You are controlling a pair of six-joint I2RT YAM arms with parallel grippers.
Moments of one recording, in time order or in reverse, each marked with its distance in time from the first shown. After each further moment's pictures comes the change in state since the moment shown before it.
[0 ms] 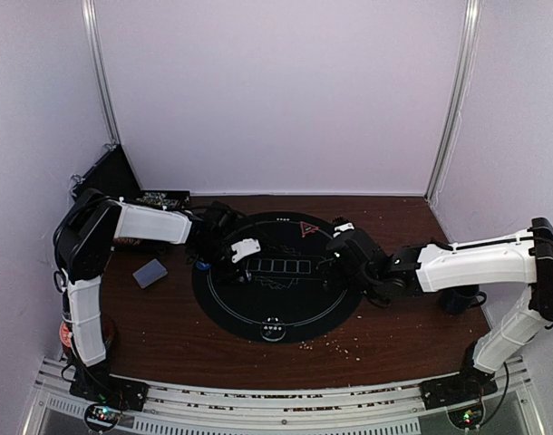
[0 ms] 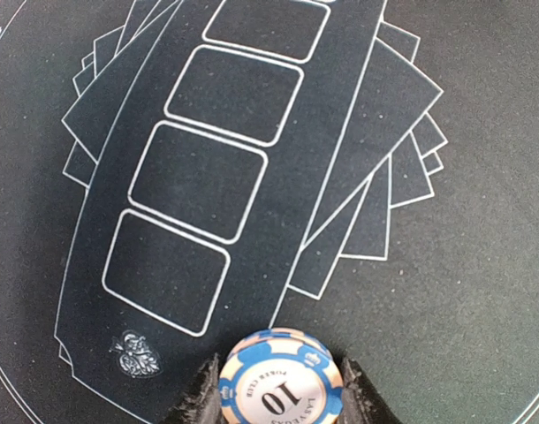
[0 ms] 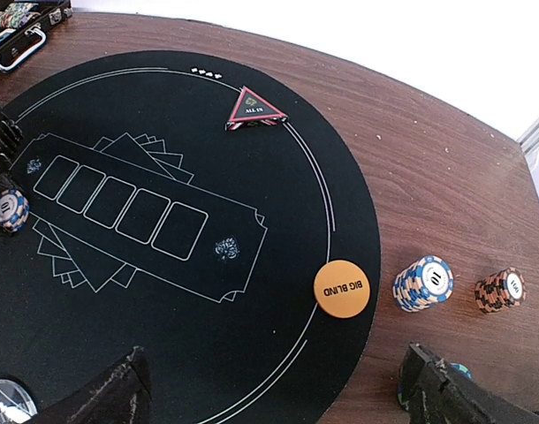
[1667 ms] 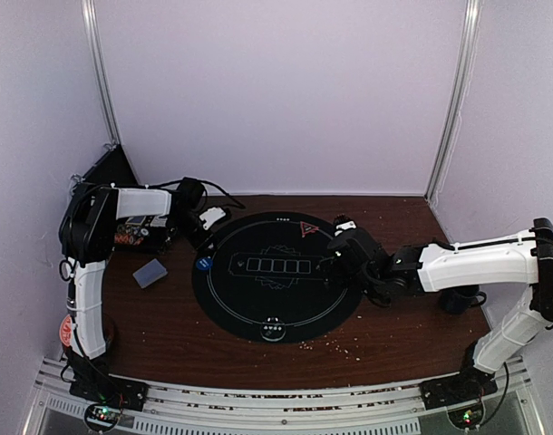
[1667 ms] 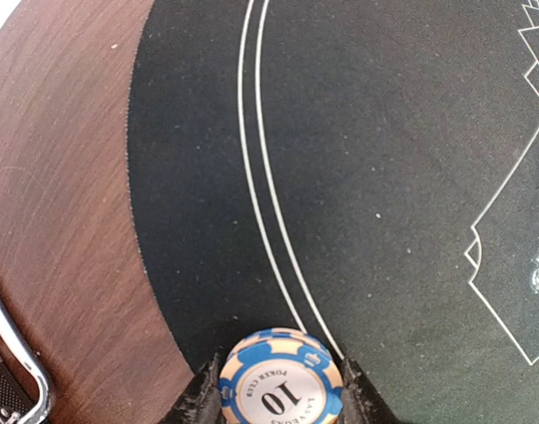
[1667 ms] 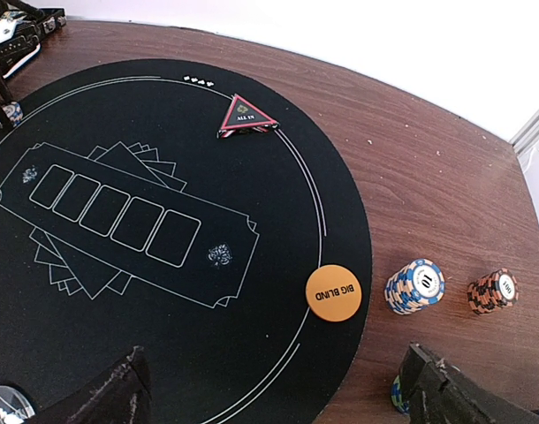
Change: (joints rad) left arm 0.271 0.150 0.269 -0.126 -0.096 -0.120; right arm 0.000 -0.010 -0.001 0.000 0.022 0.003
